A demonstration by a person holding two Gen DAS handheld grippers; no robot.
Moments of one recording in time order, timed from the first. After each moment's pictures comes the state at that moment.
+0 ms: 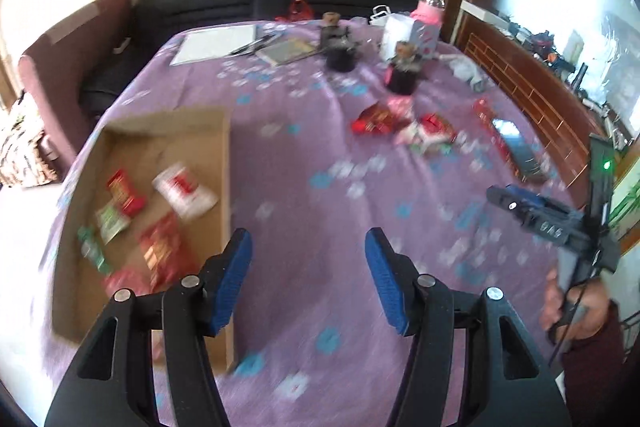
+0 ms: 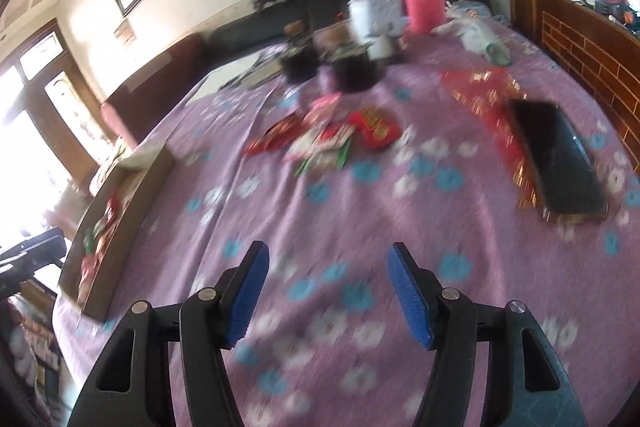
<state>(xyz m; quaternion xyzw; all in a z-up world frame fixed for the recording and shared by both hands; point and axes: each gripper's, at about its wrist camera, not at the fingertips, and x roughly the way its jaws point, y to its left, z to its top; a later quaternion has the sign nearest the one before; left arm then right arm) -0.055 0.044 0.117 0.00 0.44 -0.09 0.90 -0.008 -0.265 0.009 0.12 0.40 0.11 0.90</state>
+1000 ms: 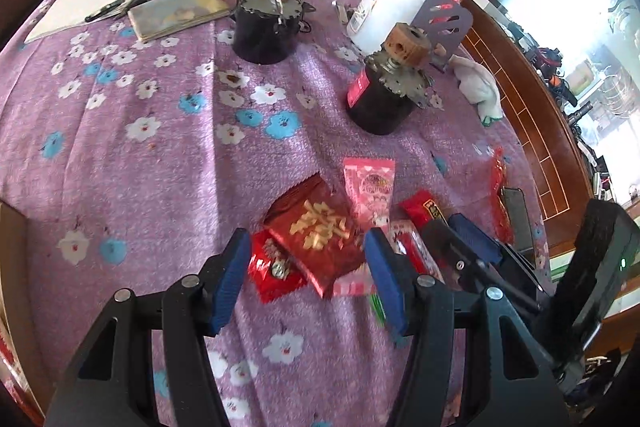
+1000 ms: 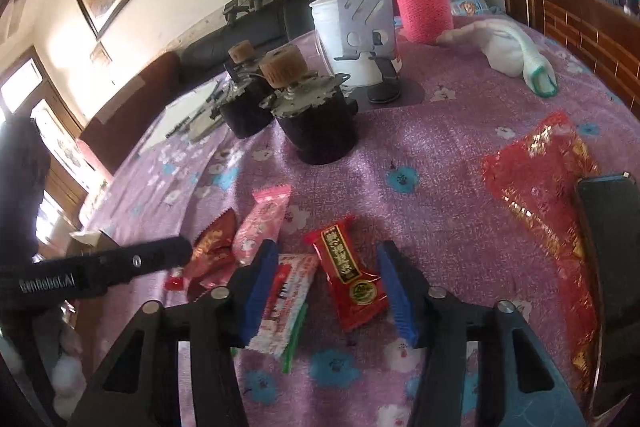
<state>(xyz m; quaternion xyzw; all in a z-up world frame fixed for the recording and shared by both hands) 0.165 -0.058 0.035 -0.08 0.53 -0.16 0.83 0.145 -0.274 -0.021 0.14 0.40 0.09 0.90</state>
